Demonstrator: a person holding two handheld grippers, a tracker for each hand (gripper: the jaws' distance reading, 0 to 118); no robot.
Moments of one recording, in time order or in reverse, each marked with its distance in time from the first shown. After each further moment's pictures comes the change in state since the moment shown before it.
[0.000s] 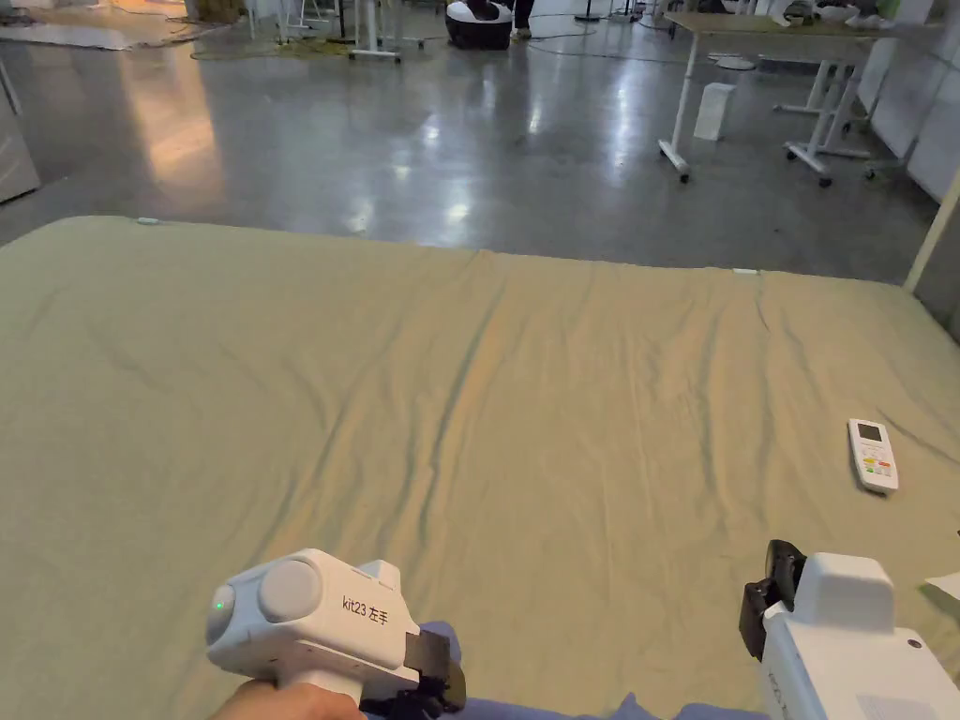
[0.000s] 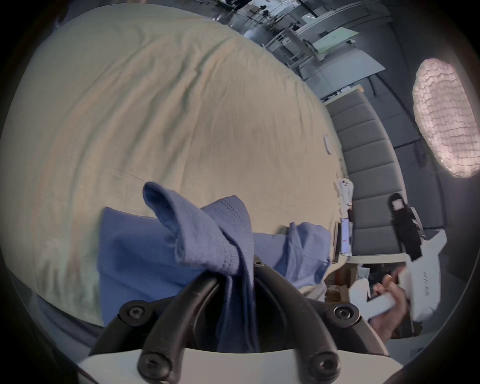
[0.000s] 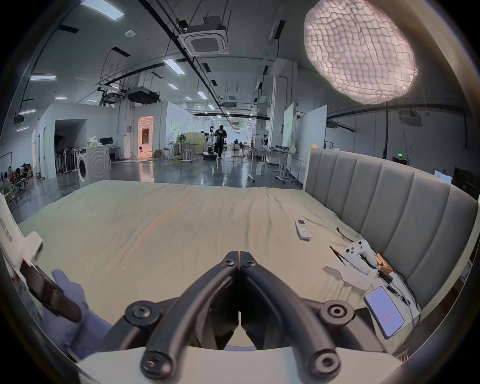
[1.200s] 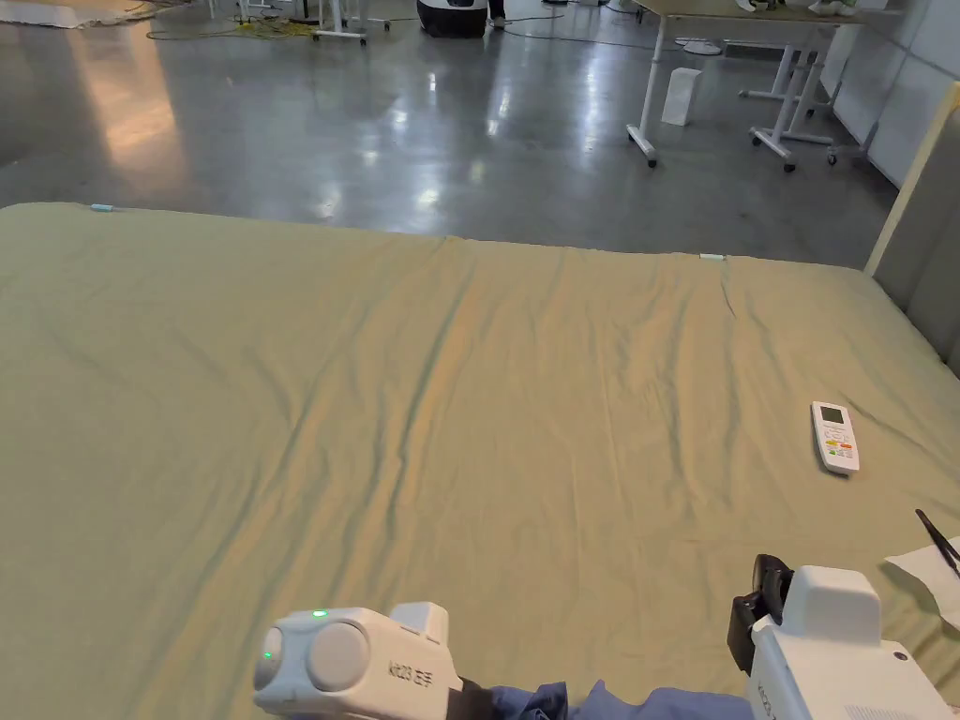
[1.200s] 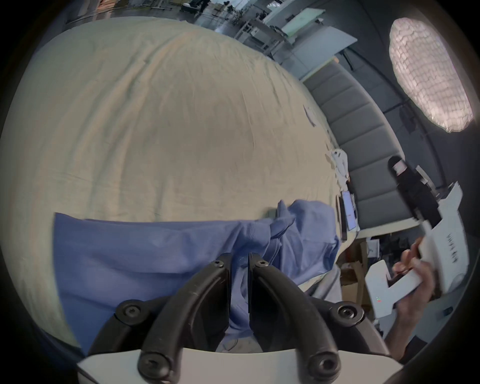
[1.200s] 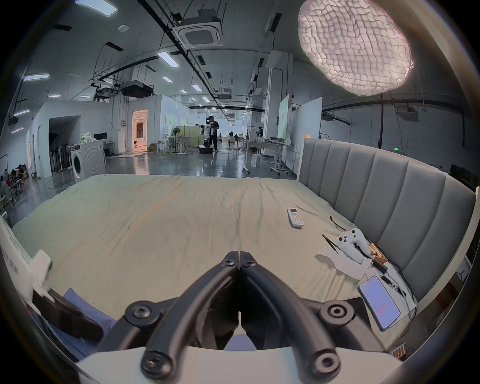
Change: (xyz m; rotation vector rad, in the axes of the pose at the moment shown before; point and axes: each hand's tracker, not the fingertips) left arm 0.015 -0.031 -0.050 -0.046 -0.031 -0.220; right arm 0.012 -0.012 0.002 -0.053 -0.022 -0.007
